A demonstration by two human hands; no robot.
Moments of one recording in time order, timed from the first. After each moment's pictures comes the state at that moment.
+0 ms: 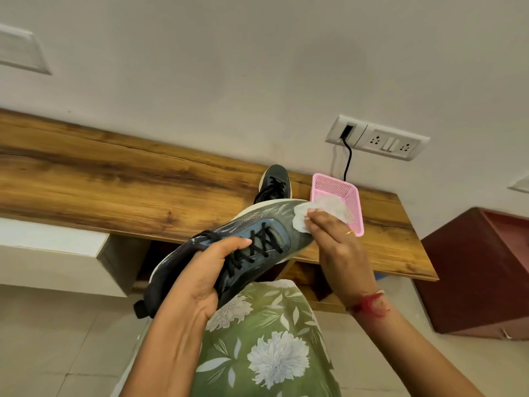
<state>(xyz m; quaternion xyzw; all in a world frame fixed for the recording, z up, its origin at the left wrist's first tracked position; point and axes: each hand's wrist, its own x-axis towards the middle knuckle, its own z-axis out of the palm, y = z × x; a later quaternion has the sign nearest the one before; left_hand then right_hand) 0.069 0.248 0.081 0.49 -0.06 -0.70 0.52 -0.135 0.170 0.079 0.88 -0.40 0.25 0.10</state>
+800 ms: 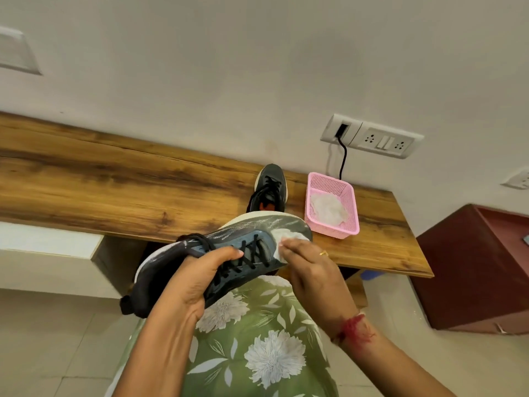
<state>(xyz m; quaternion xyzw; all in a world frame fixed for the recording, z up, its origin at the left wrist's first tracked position) 0.068 0.250 0.072 0.55 -0.10 -0.63 0.54 -0.121 0.205 0.064 0.89 -0.39 0.23 0.04</state>
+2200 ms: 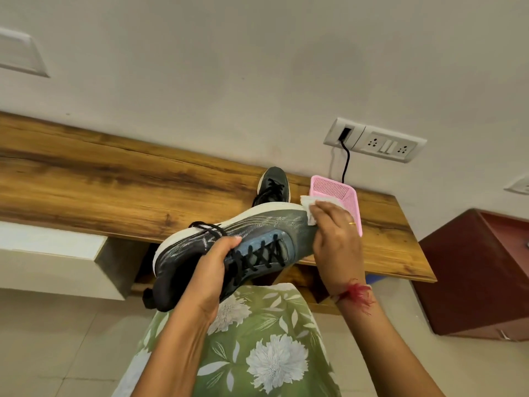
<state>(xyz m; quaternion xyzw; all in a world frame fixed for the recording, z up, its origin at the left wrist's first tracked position) 0.056 0.249 0.081 0.53 -0.16 -0.61 0.57 -0.113 0.161 0.083 0.80 -0.49 0.33 0.10</state>
